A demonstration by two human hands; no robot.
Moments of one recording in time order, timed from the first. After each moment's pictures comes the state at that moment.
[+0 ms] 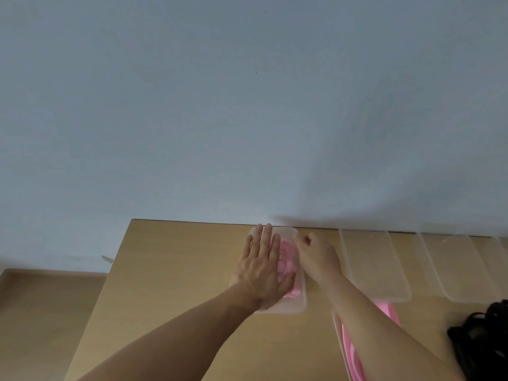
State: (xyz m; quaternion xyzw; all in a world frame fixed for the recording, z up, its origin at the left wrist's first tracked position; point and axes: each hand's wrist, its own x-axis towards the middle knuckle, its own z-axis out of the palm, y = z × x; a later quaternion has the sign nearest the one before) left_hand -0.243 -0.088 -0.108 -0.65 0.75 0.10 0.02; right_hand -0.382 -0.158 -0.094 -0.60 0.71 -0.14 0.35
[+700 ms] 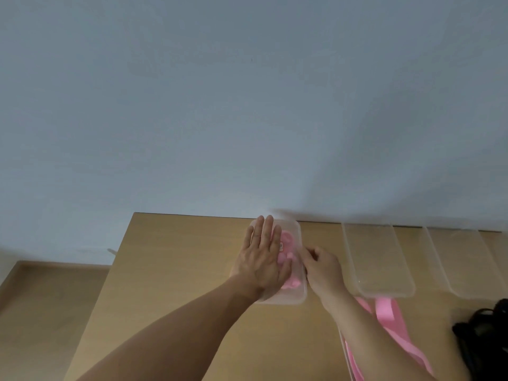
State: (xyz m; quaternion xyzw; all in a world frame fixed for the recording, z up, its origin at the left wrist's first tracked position) left_hand -0.244 -0.093 -0.116 -0.66 0.74 0.09 -0.02; right_hand -0.396 -0.117 -0.105 -0.50 0.68 -0.25 0.47
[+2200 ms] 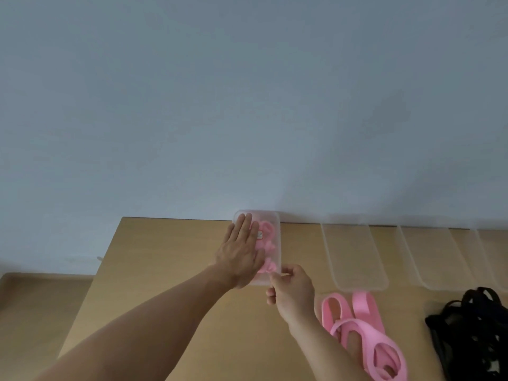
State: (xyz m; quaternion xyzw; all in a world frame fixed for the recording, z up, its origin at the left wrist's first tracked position) left_hand -0.228 -0.106 -0.116 -0.66 0.75 0.11 0.03; right_hand -0.379 -0.066 -0.102 -0.35 0.67 -0.36 0.55
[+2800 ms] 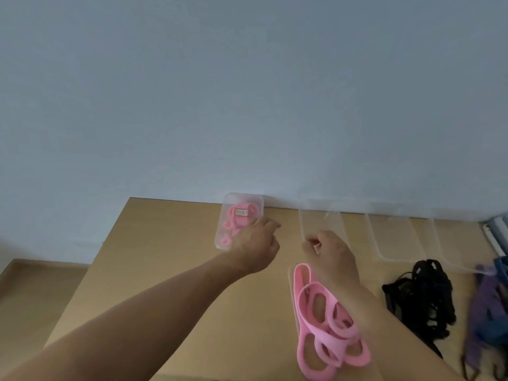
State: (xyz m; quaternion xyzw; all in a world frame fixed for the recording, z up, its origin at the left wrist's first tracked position) left_hand -0.322 -0.051 -0.031 -0.66 0.72 0.17 -0.13; right_hand -0.511 -0.058 -0.030 -0.73 0.61 -0.21 0.22
